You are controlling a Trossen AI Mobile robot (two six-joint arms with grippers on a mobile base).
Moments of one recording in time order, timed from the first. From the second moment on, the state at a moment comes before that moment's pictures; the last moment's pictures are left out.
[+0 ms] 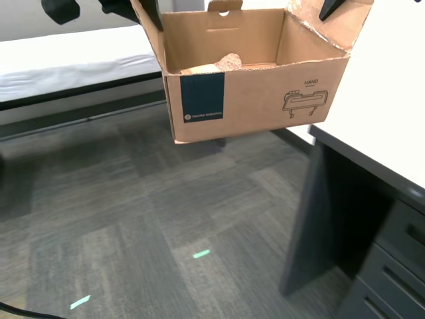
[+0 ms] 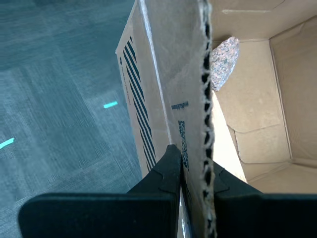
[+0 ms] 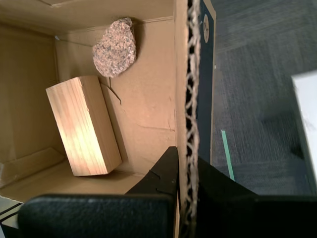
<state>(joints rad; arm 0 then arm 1) 0.30 1.46 1.29 -0.92 -0.38 0.19 -0.83 1.37 1.14 -0.66 -0.22 -0.77</state>
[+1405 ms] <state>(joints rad) 0.32 1.46 1.29 -0.95 -0.39 0.20 -0.82 1.36 1.06 -0.64 -0.20 -0.70</state>
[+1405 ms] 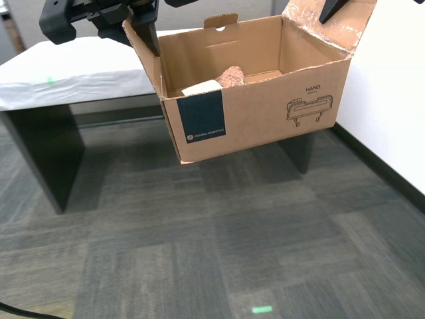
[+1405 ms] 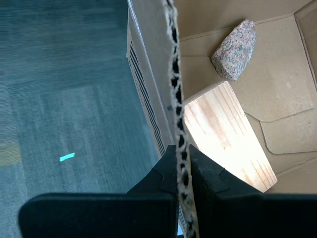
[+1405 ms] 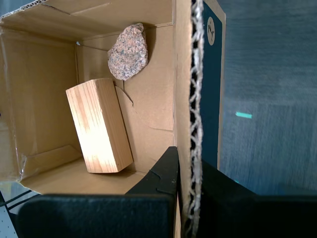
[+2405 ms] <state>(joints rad) 0.41 1.45 1.29 -0.95 -0.35 0.40 -0.61 1.23 1.02 -0.71 0.12 -0.25</state>
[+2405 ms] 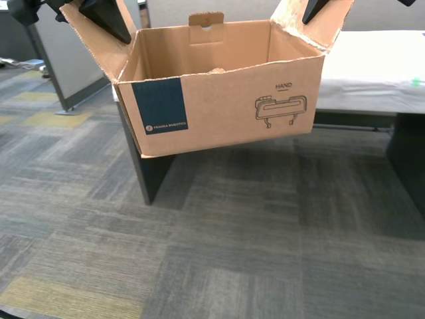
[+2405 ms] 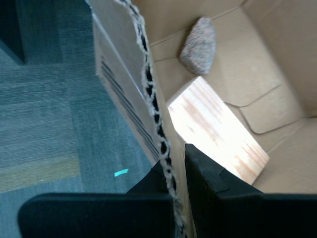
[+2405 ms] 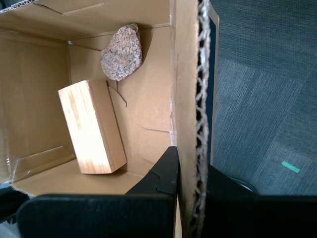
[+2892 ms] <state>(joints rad) 0.43 1.45 1.29 -0.96 -0.34 0.37 -0.60 1.22 1.02 -0.70 0.18 -0.25</state>
